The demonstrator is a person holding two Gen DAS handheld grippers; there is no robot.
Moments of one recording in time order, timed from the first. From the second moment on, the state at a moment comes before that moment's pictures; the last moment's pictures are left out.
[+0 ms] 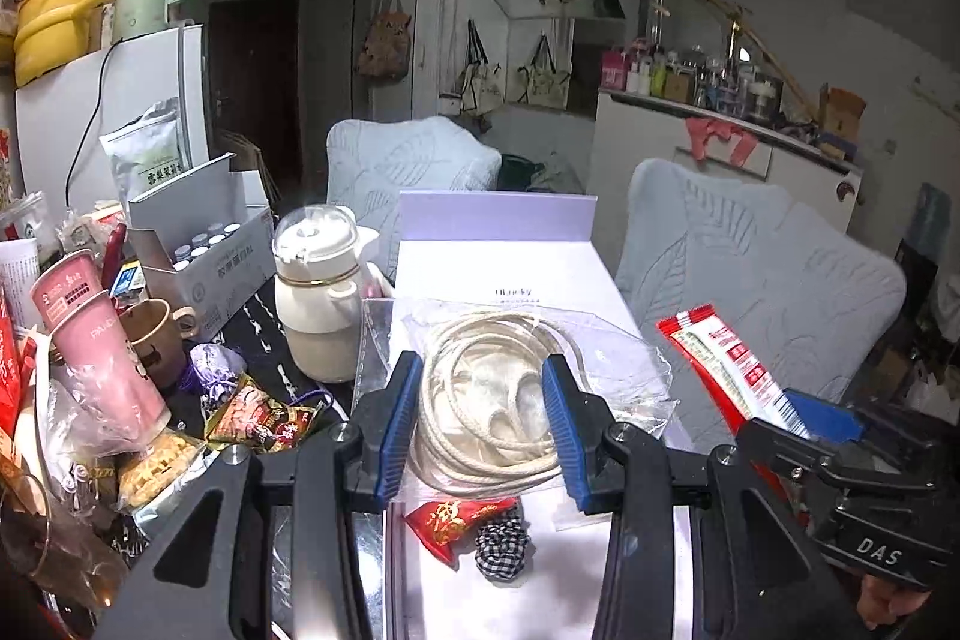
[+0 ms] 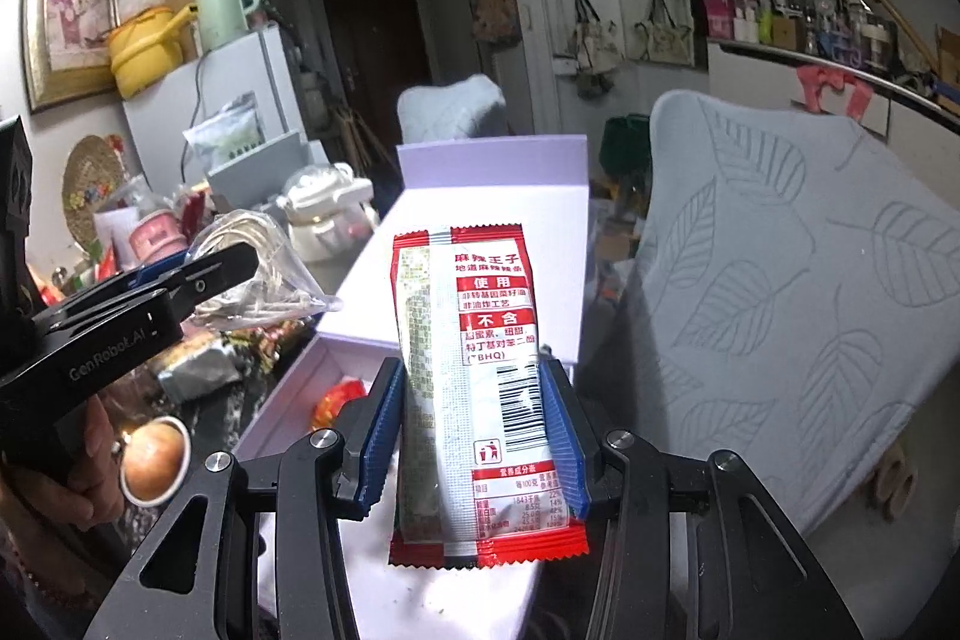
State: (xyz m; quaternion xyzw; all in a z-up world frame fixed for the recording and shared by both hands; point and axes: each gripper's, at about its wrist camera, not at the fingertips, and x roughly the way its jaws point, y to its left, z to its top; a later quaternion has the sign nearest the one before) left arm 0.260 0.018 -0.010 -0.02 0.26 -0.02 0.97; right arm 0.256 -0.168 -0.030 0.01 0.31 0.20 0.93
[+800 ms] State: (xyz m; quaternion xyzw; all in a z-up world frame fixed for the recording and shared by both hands) left arm 0.307 0.013 -0.083 -0.01 0.37 0.00 0.93; right arm 0.282 -0.152 -0.076 -0.01 0.37 0.19 0.91
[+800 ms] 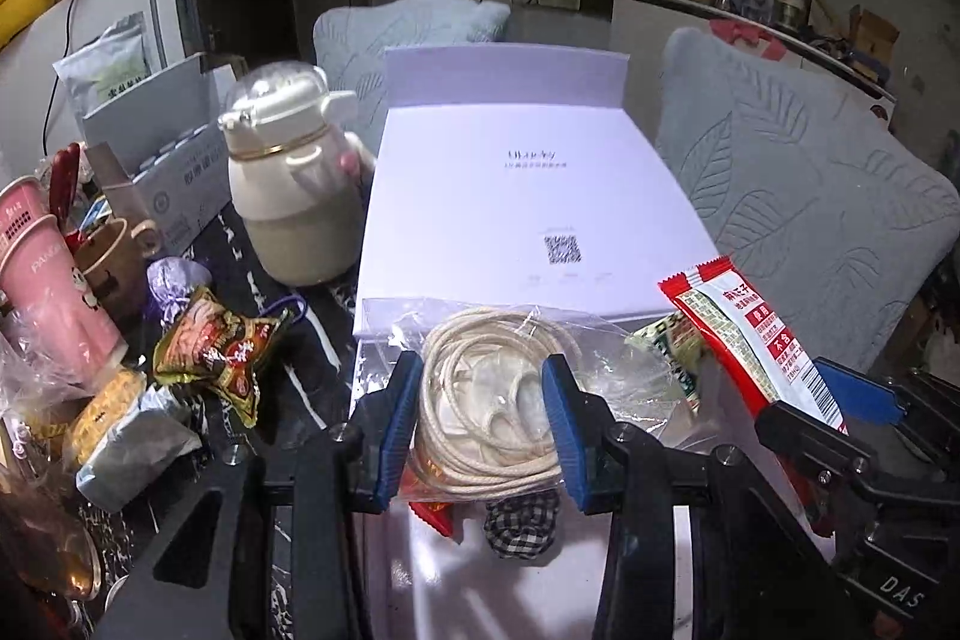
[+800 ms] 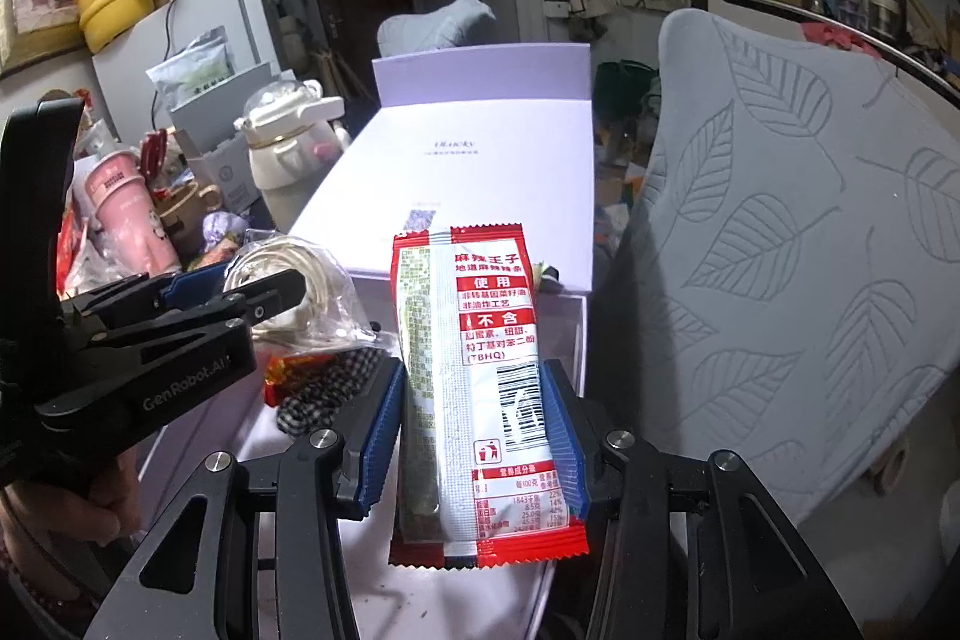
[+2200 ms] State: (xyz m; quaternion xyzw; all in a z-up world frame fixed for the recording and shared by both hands) left arm 0.301 0.011 -0.073 -0.02 0.44 -0.01 0.90; right arm 0.280 -0.150 -0.067 -0.04 0.39 0.16 0.91
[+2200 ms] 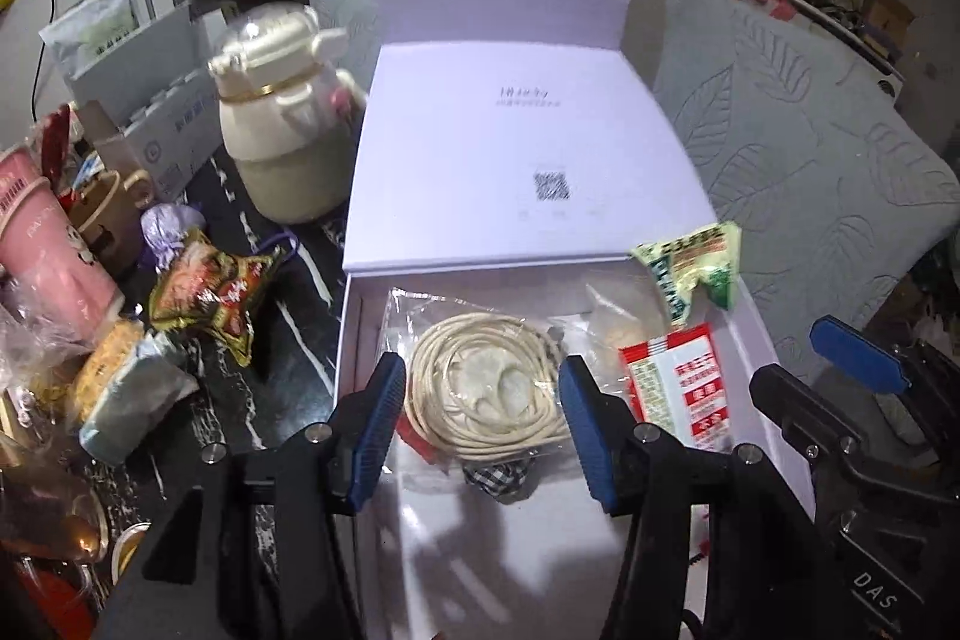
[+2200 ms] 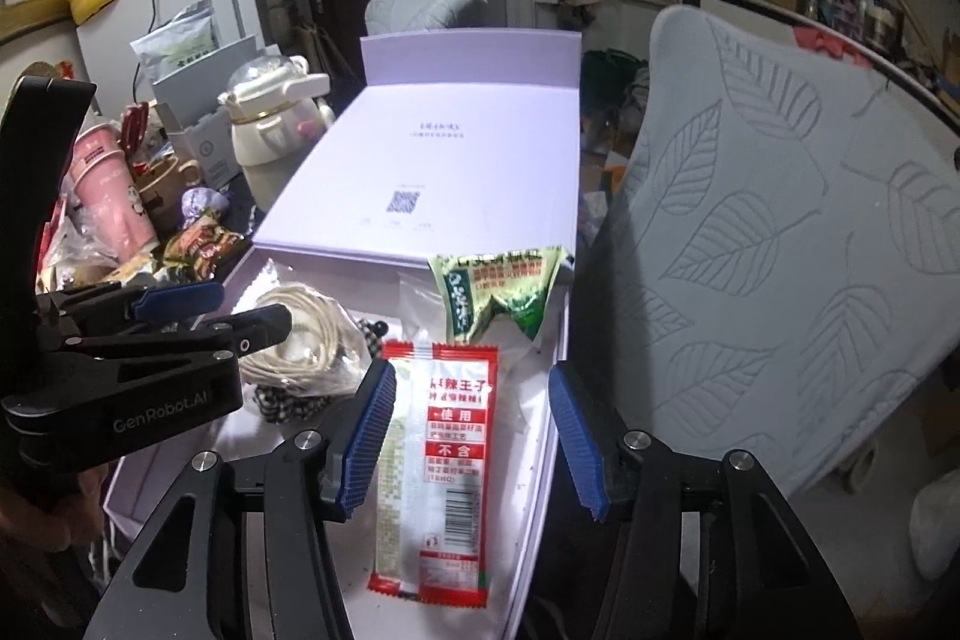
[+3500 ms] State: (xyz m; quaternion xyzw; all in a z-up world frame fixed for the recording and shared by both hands) left arm 0.088 0.001 0.079 0.00 0.28 0.00 0.96; right arm 0.082 -0.175 0.078 -0.07 0.20 0.19 0.96
